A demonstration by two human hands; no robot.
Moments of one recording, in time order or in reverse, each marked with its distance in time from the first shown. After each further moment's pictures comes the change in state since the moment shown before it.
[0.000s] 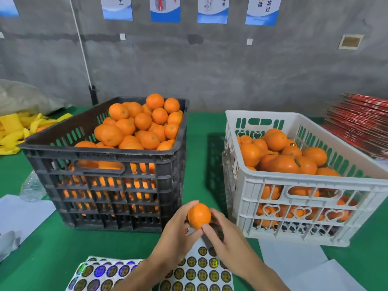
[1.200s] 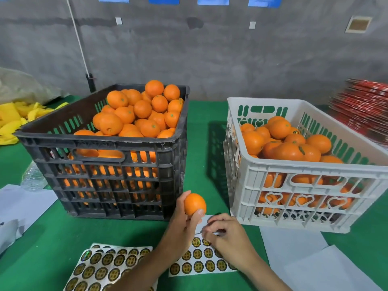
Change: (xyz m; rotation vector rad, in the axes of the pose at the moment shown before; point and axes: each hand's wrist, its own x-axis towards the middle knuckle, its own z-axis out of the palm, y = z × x) left_hand -0.009 -0.014 0.019 -0.149 0.015 -0.154; right_hand -0.008 0.002 0.023 0.259 0.065 0.204
